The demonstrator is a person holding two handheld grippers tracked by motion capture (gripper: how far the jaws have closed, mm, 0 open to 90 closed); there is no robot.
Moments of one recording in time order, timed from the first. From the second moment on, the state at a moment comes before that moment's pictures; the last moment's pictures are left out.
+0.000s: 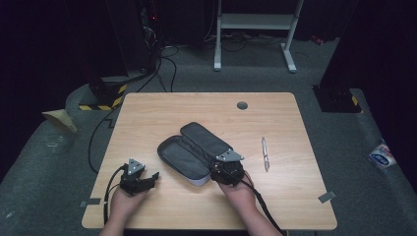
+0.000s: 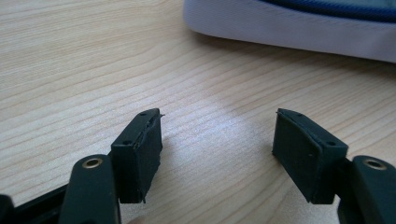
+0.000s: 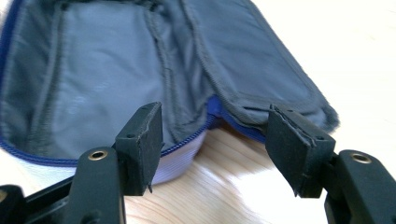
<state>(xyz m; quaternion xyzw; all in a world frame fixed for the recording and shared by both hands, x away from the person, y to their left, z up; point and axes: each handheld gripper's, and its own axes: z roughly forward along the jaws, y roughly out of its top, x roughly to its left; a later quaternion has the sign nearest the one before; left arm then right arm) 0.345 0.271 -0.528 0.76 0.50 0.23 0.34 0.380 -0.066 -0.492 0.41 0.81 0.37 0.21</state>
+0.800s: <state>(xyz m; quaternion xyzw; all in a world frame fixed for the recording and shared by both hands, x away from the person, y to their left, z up) 0.345 0.271 -0.528 0.76 0.50 0.23 0.34 0.399 -0.147 -0.492 0.46 0.79 0.32 0.25</state>
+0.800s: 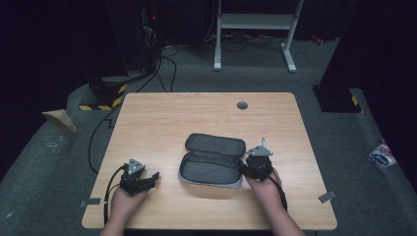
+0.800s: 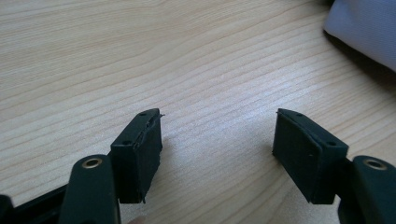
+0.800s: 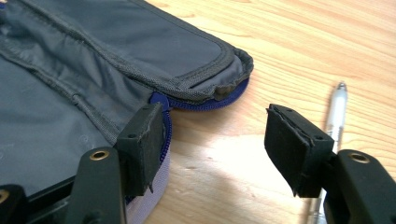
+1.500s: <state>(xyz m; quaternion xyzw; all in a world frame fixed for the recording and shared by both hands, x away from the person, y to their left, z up) 0.345 0.270 -0.528 0.76 0.50 0.23 0.34 0.416 -0.157 -0.485 0.46 0.78 0.33 0.27</state>
